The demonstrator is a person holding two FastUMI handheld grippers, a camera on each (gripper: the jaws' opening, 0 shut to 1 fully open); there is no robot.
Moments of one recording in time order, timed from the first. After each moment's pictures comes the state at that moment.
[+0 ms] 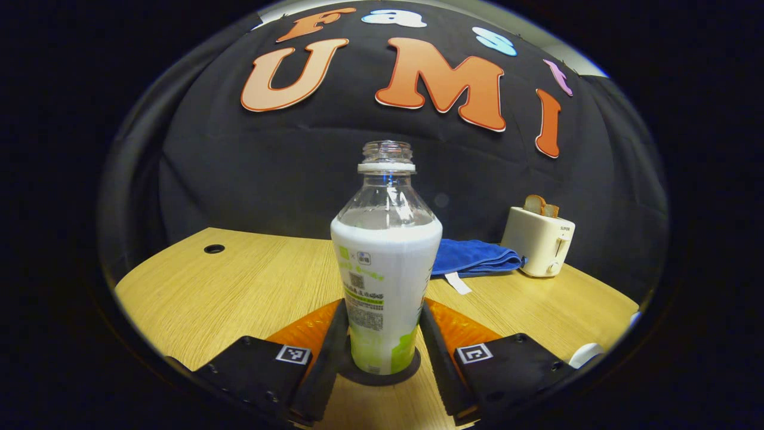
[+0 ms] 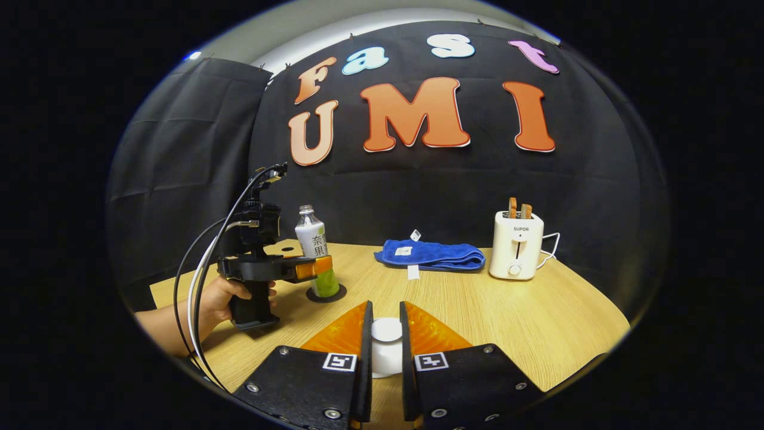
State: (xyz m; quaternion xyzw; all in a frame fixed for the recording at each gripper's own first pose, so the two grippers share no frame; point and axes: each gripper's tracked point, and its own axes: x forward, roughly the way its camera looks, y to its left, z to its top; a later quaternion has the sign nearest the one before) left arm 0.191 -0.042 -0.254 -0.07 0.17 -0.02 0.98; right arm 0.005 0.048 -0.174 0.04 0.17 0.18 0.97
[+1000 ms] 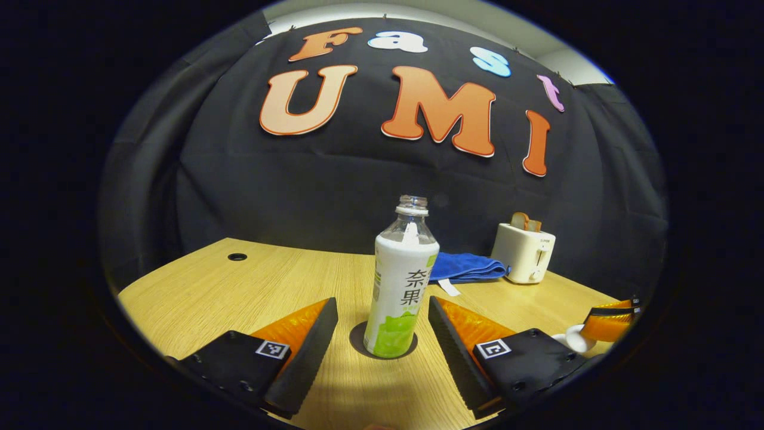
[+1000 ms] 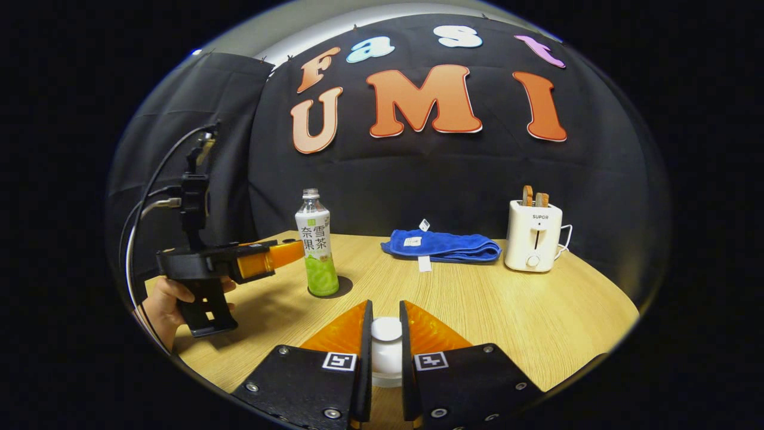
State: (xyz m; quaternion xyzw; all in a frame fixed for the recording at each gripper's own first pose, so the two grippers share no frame) left arm 0.118 -0.029 -0.207 -0.07 0.11 -0.02 0.99; right arm 0.022 0.075 -0.208 0.04 0.19 0.19 0.96
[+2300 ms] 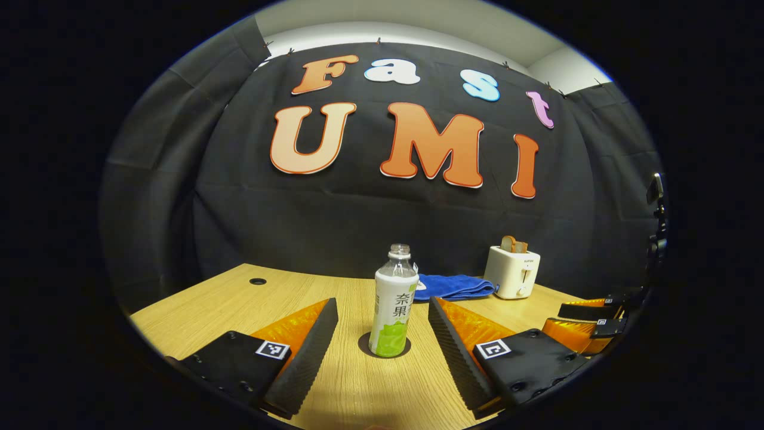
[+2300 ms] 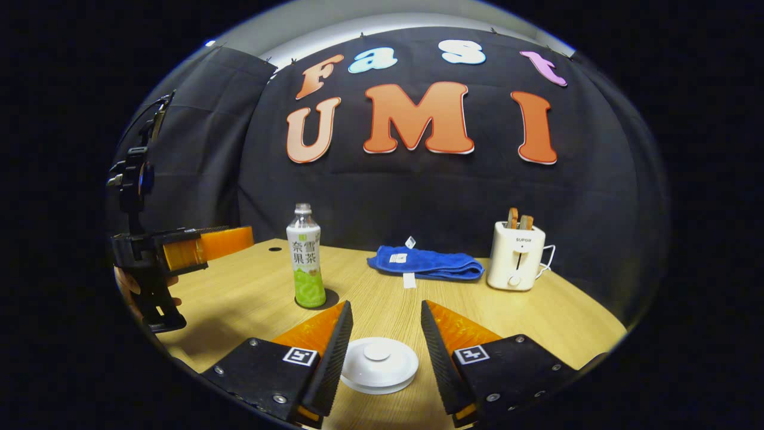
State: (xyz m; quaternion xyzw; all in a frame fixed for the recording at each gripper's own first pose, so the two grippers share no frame) left arm 0.061 -0.027 -0.133 -0.06 0.06 0.00 1.00; right arm 0.026 0.059 -0.159 0.01 0.13 0.15 0.98
